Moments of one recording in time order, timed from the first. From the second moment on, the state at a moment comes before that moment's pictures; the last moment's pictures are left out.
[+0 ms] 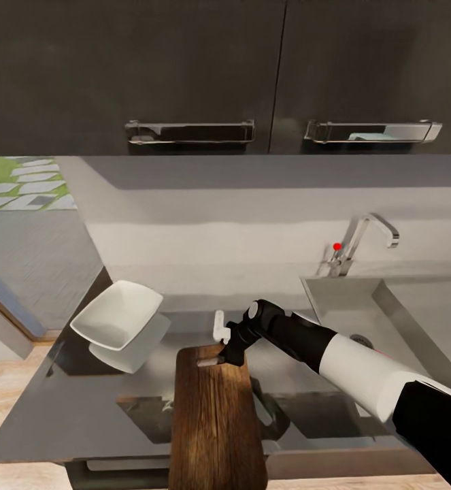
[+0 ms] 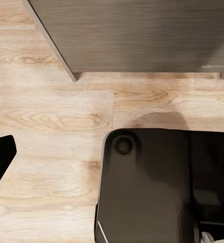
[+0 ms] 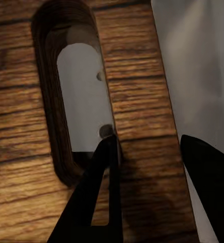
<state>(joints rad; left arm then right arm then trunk) 0.40 -0.05 -0.01 -0.45 -0.07 -0.90 0.20 -1.09 -0.04 1.11 -0.85 0.06 0.51 0.89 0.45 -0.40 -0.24</state>
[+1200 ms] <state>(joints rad) 0.40 -0.05 -0.01 -0.44 -0.07 -0.90 0.20 -1.09 -0.05 1.10 -0.85 0.06 0.51 0.89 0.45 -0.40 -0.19</state>
